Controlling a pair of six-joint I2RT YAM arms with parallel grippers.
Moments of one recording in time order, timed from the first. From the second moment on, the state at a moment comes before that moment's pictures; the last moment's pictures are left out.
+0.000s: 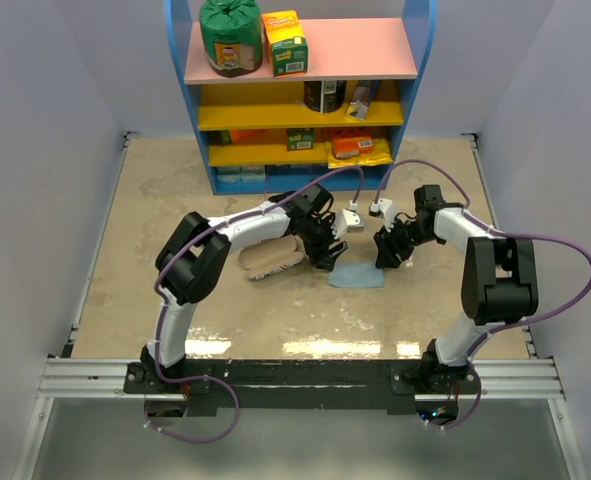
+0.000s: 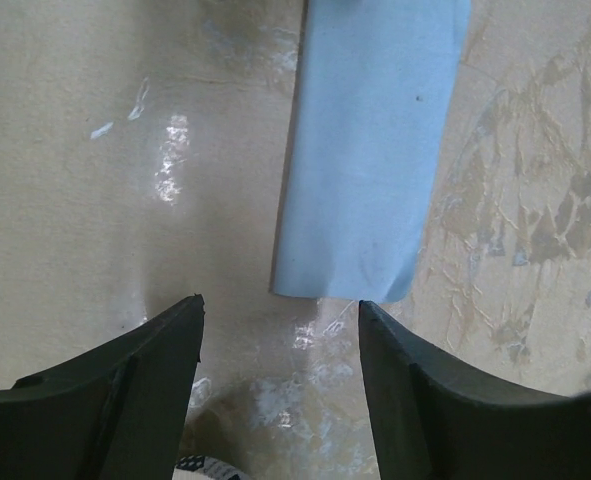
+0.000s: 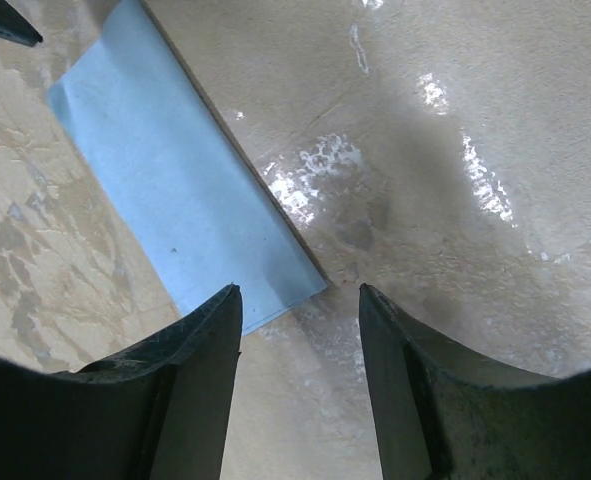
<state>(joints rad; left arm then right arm) -0.76 2.10 1.56 -0.50 0.51 0.42 0.03 1.69 1.01 -0.66 -0.64 -0.81</state>
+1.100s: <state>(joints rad) -0.74 2.13 1.56 -0.51 0.55 0.42 0.08 1.76 1.03 -0.65 -0.59 -0.81</state>
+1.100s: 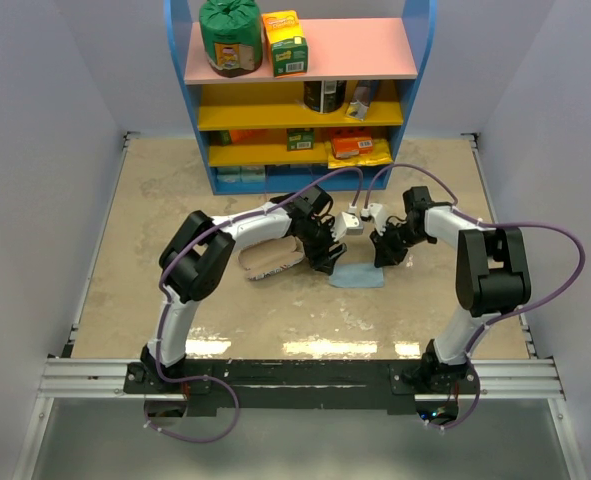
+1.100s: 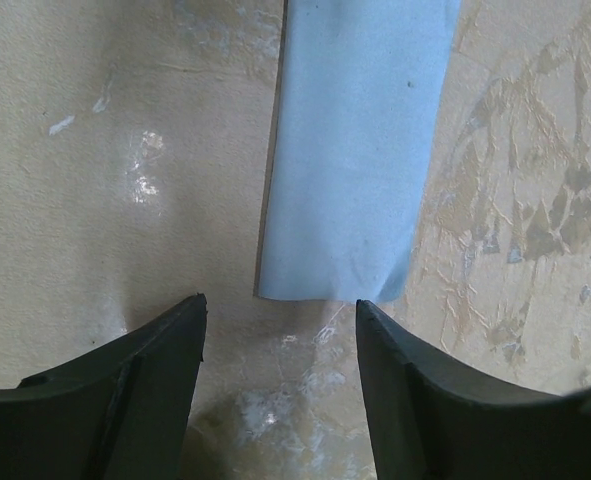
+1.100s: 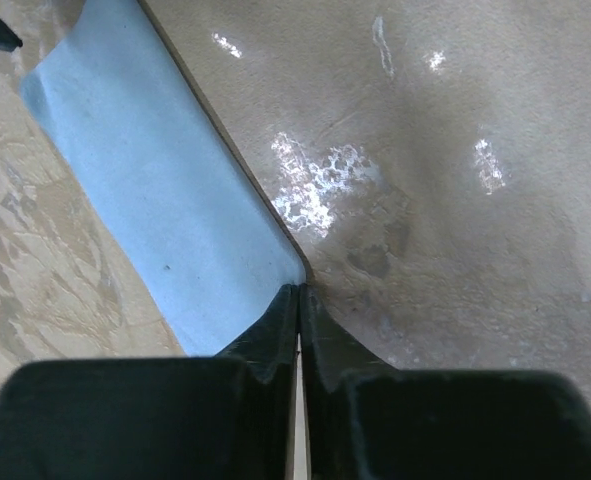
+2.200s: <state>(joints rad) -0.75 2.23 1.68 -0.56 0.63 0.43 0.08 1.75 1.03 -0.64 -0.57 -0.77</state>
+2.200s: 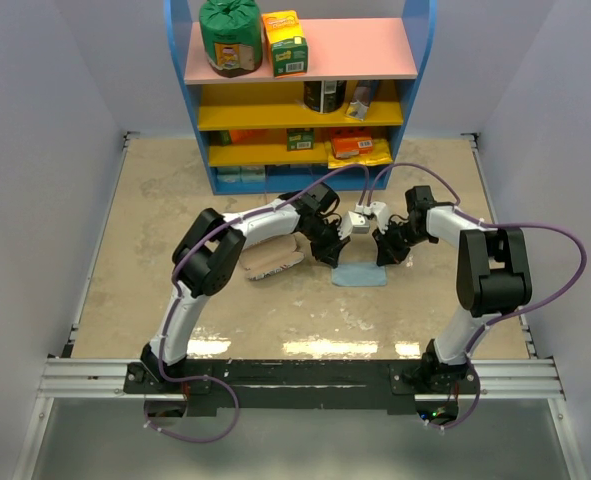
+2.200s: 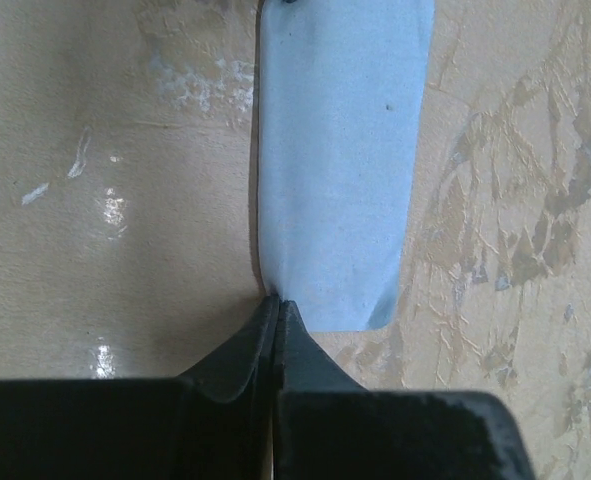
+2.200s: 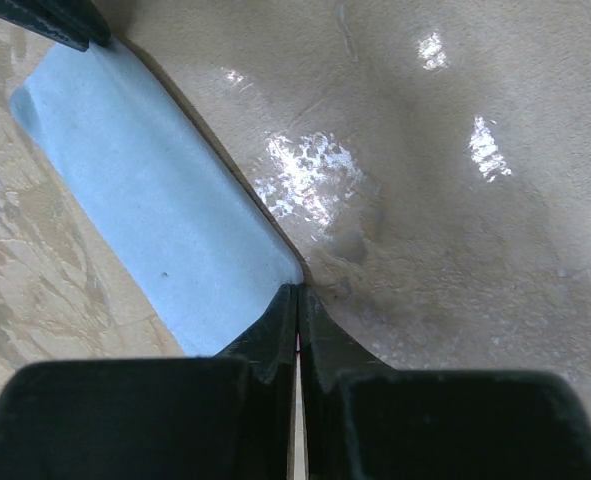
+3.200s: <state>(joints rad) -0.73 1.89 1.57 -0.65 0.33 0.29 0.30 1.57 1.17 -0.58 -0.58 -0.49</state>
